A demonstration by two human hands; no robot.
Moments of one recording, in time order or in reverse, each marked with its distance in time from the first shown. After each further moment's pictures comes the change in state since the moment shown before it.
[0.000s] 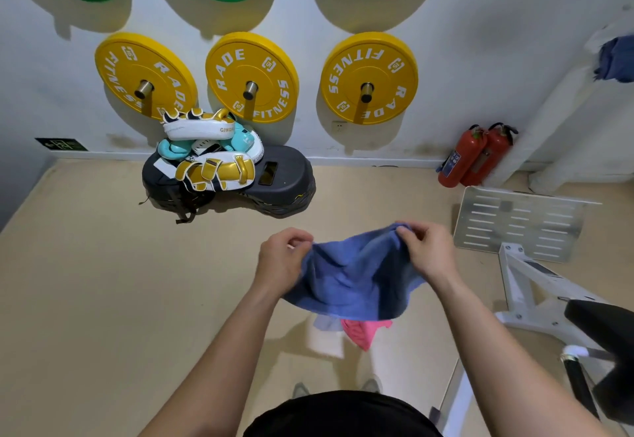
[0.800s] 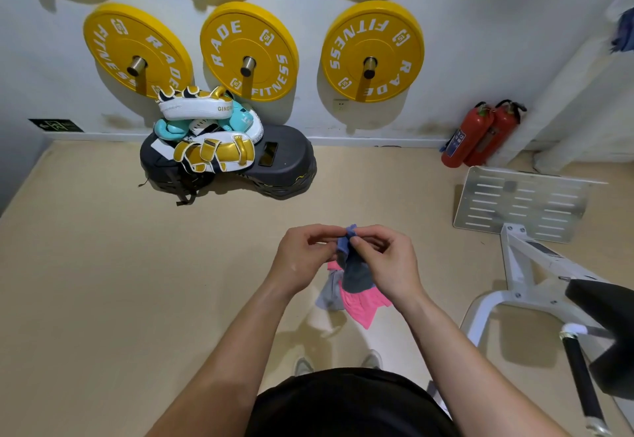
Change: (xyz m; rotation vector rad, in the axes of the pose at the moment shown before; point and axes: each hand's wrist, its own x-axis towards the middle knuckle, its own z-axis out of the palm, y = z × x) left_hand -0.027 0.015 0.015 -0.331 -0.283 -0.035; right_hand -0.062 -0.026 0.054 0.495 -0.156 -0.001
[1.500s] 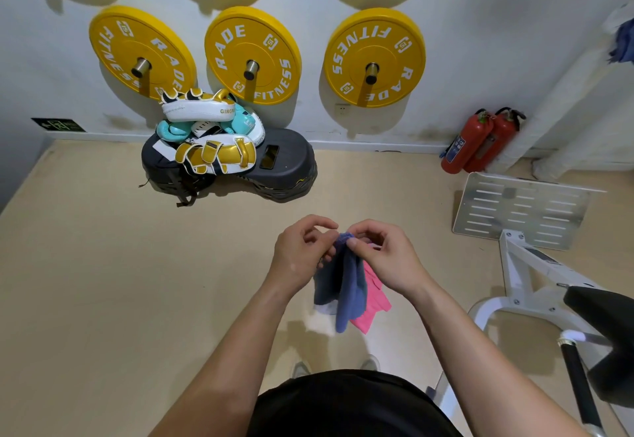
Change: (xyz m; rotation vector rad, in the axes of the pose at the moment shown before) left_hand 0.000 -0.002 -0.006 0.055 0.112 0.108; right_hand 0.011 -0.020 -0.008 -0.190 -0.263 -0.072
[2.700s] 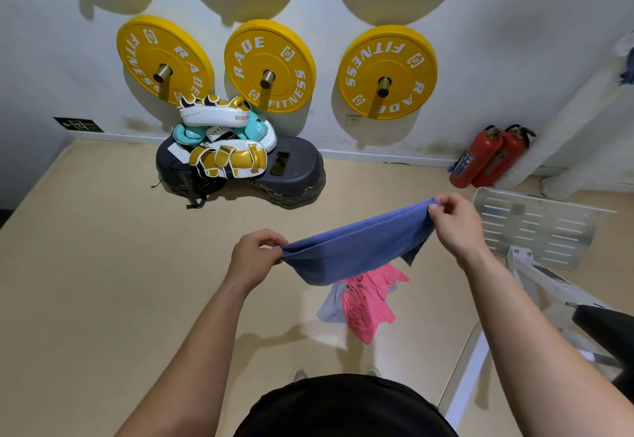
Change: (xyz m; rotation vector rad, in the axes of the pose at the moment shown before) left_hand 0.005 -0.047 -0.081 0.251 0.177 -0.193; right_hand 0.039 0.011 -0.079 -0.274 0.467 0.193
